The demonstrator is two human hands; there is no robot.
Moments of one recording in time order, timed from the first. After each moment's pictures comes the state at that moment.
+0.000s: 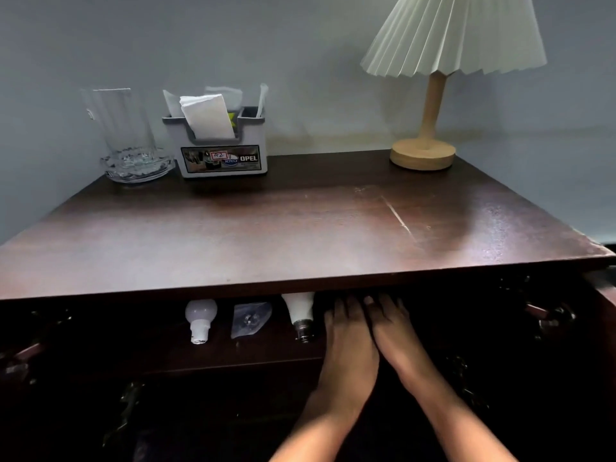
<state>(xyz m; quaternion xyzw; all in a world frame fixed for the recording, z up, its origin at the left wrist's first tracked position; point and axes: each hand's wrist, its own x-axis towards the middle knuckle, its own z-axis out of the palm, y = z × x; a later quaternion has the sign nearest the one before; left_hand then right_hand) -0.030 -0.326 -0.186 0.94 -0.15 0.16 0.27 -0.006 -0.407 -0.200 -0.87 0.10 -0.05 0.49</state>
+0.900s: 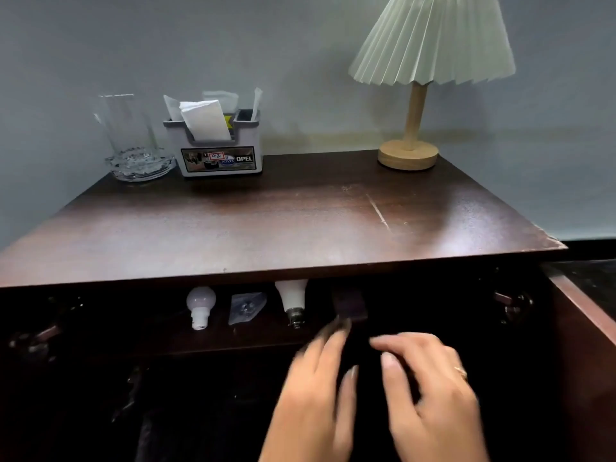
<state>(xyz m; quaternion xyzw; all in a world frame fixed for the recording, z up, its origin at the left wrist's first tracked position) -0.132 -0.284 -0.162 0.88 -0.20 0.20 0.39 -0.141 -0.408 -0.138 -0.88 -0.02 -0.32 0.36</state>
